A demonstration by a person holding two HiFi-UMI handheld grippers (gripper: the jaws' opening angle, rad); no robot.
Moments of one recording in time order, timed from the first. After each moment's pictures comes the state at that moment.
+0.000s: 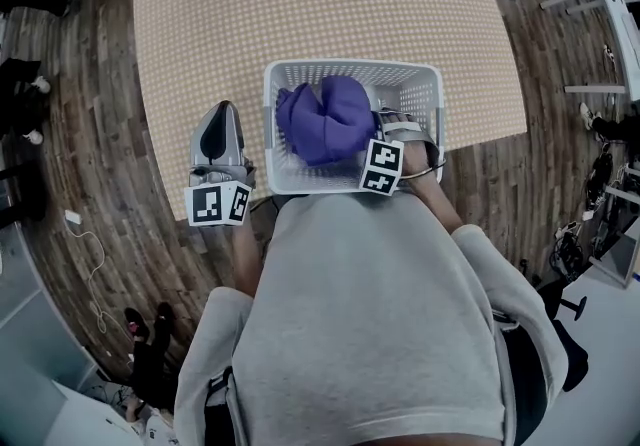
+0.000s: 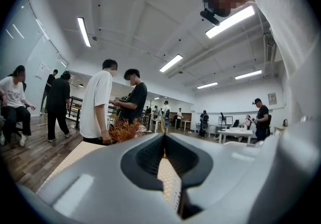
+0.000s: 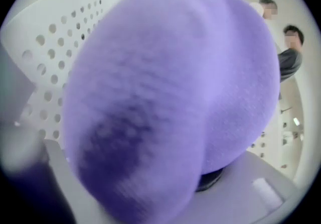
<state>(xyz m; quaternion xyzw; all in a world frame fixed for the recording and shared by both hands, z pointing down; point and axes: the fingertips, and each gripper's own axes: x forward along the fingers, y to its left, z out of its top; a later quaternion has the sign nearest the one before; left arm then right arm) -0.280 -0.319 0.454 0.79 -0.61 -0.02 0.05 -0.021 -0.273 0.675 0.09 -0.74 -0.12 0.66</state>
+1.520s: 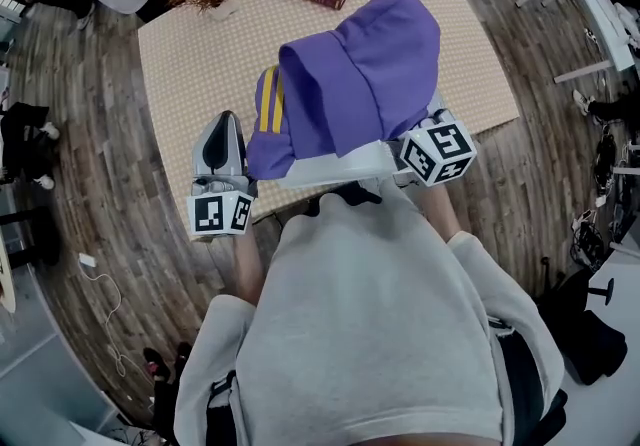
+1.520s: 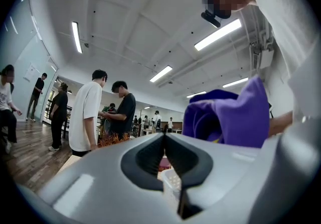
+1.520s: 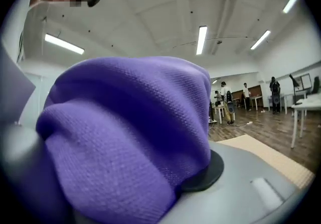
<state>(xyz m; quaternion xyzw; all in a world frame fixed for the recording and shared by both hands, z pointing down) -0.273 -0.284 0.403 0.82 -0.57 -0.06 0.00 -0.016 -0.332 0.406 0.48 -0.87 0.09 0.04</state>
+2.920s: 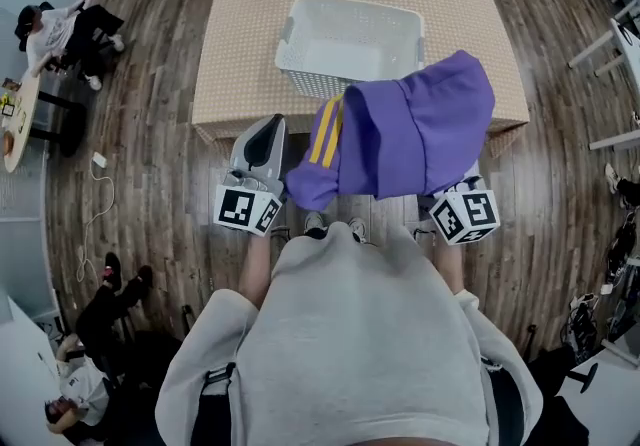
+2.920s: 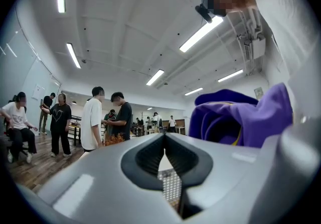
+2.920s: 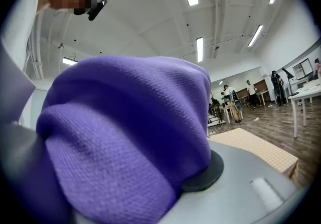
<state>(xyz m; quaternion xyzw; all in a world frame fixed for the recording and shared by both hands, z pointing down) -0.097 0.005 0.373 0.80 -0.60 -0.03 -0.04 0.152 -0.049 0.398 0.42 -0.90 0.10 -0.03</state>
